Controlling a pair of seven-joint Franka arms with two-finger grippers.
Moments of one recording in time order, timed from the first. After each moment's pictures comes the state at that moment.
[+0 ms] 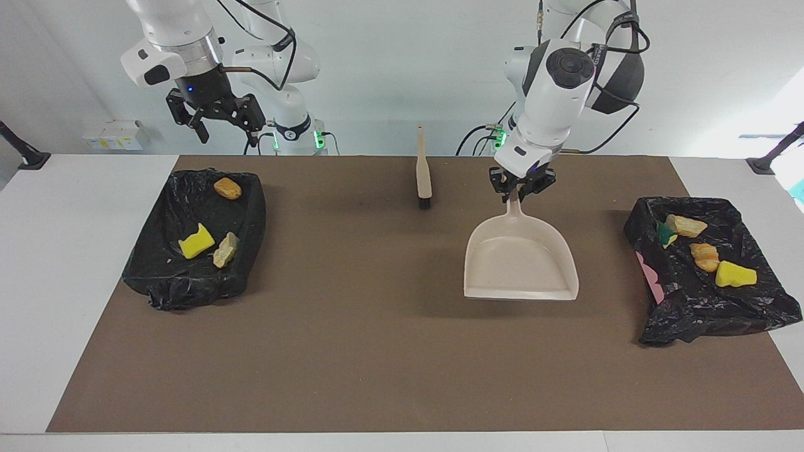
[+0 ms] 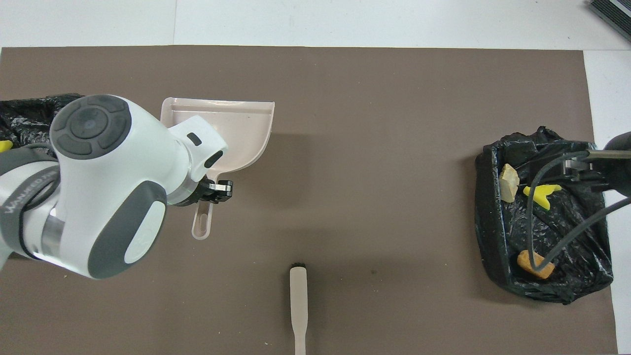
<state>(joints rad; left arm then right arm) -0.37 0.05 -0.09 -1.81 -0.06 1.79 -0.35 0.11 -0.06 -0.02 -1.52 -0.02 1.45 0.20</state>
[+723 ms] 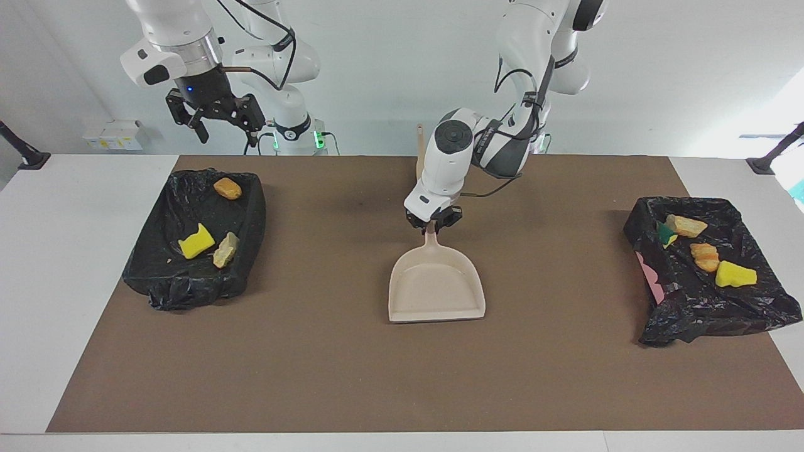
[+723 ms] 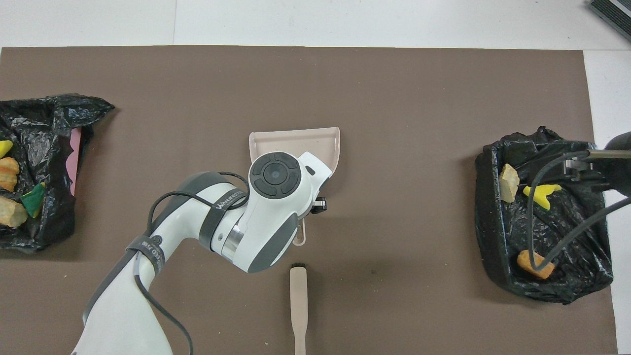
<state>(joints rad) -0.60 0.32 -0.09 -1.84 -0.08 2.13 -0.64 0.11 -0.06 -0.02 -1.52 -0.02 1.45 0.20</state>
